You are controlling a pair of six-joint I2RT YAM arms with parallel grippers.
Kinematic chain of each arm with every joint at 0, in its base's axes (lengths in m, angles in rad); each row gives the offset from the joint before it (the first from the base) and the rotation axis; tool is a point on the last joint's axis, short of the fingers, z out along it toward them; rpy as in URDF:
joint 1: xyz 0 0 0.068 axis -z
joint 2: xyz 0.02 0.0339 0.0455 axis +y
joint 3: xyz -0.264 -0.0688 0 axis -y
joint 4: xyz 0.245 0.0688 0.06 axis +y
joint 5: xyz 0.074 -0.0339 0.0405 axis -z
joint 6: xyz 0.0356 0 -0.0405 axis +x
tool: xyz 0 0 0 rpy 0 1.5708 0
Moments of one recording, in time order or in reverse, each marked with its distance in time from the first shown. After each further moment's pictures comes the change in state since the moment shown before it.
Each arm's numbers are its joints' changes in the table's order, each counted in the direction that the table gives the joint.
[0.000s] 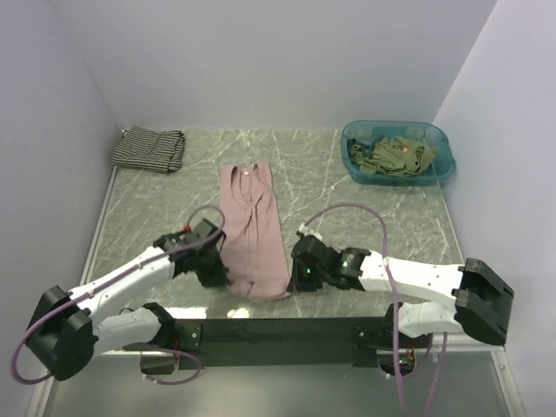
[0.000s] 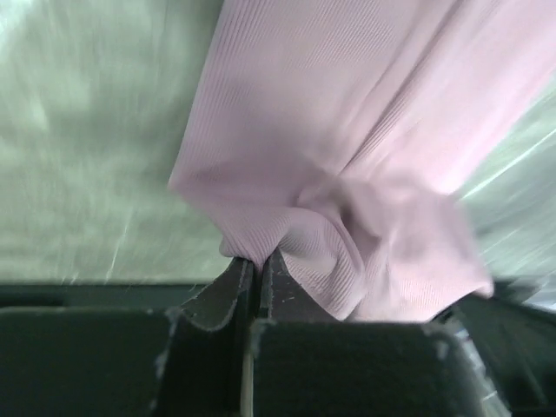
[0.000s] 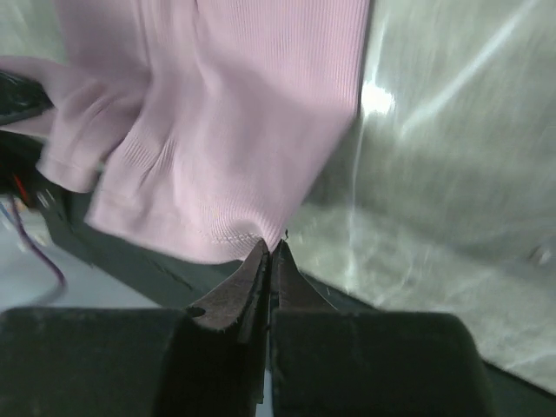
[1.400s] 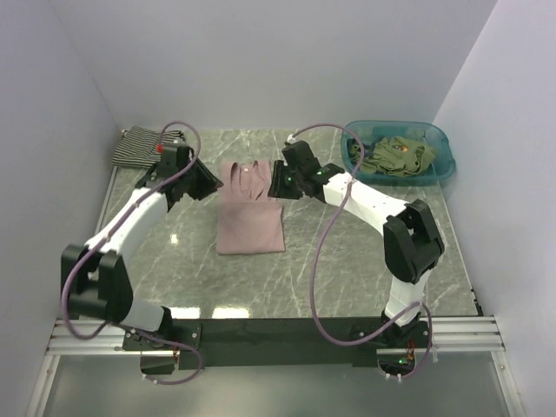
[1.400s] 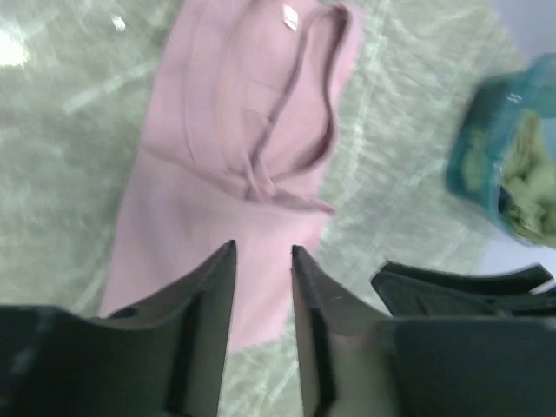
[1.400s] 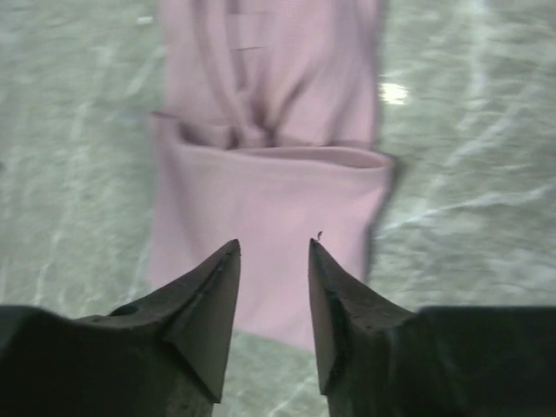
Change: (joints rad) left arm -0.494 0.429 0.544 -0.363 0.040 0.307; right arm 0.466 0.624 0.784 0.002 -0.054 -0.373
